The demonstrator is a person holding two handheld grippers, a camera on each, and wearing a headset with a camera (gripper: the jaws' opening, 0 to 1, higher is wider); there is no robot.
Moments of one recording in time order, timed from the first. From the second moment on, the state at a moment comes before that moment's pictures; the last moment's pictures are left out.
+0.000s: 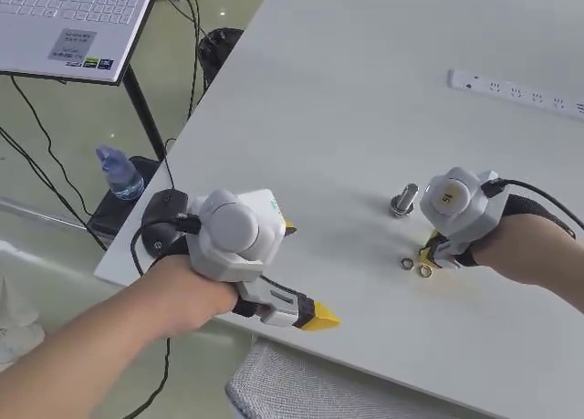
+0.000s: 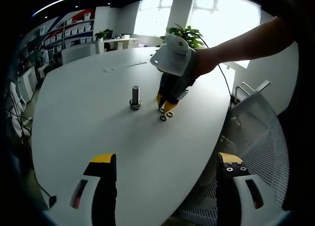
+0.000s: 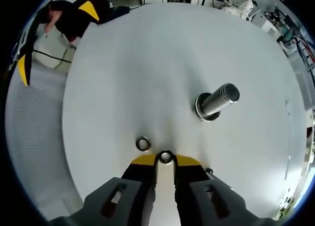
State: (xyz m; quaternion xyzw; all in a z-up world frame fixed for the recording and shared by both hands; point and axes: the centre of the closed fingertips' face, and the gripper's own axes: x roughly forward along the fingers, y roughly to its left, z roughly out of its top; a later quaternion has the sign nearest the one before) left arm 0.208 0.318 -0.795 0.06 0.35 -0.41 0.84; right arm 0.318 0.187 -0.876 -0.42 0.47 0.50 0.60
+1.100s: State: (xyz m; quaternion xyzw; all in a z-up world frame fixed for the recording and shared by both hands) left arm 0.205 0.315 -0.791 0.06 0.35 -0.41 0.84; right arm 0.315 0.181 -0.843 -0.38 0.47 0.49 0.63
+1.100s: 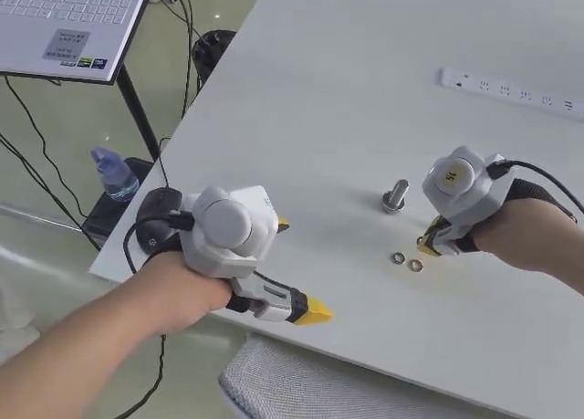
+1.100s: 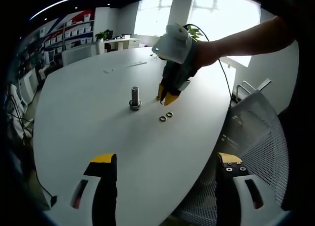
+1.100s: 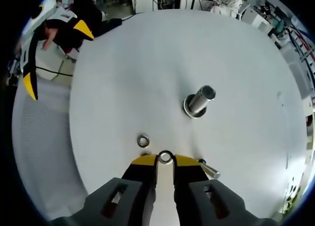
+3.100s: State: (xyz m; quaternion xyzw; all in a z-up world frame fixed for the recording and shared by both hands) left arm 0.218 0.299 -0.786 0.07 0.34 -0.41 0.84; right arm 0.362 0.143 -0.803 -0.36 0.47 0.46 0.66
